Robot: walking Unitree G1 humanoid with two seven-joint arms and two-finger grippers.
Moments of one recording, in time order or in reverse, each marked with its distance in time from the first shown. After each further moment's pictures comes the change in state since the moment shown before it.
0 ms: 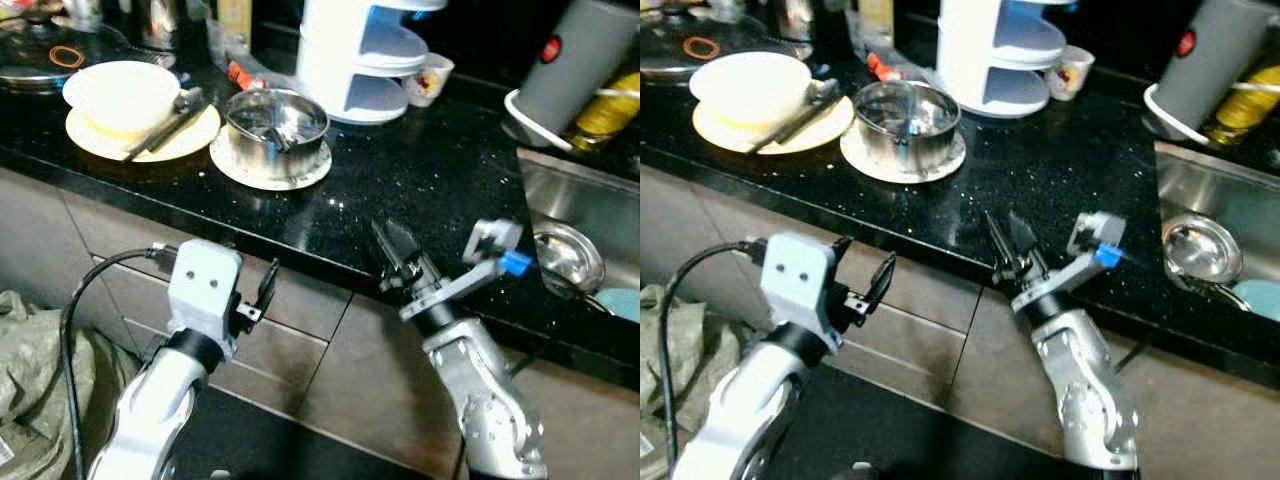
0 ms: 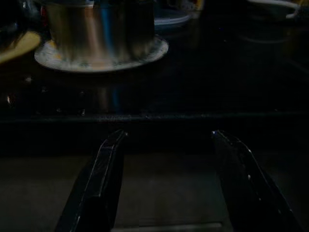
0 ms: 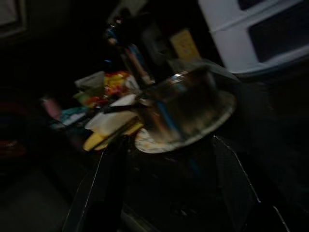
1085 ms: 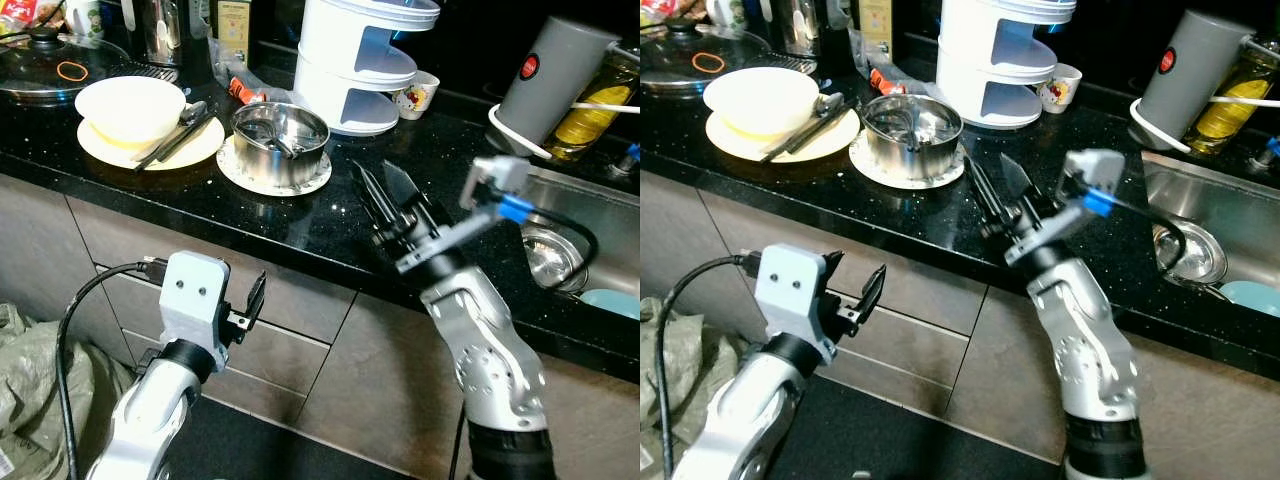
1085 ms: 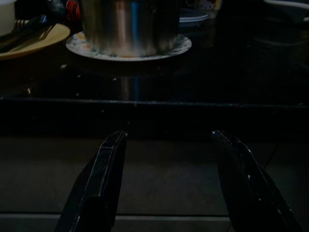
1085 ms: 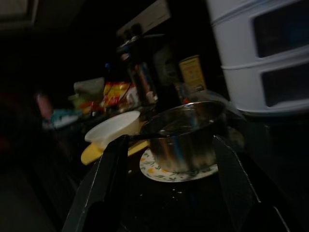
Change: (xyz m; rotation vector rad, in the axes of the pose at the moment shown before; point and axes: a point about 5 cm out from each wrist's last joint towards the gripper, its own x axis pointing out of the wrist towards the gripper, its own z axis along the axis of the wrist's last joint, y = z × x) left arm 0.001 0.009 -0.008 -0.025 0.025 0.048; right arm 0.019 0.003 0.018 -0.115 -0.043 0.011
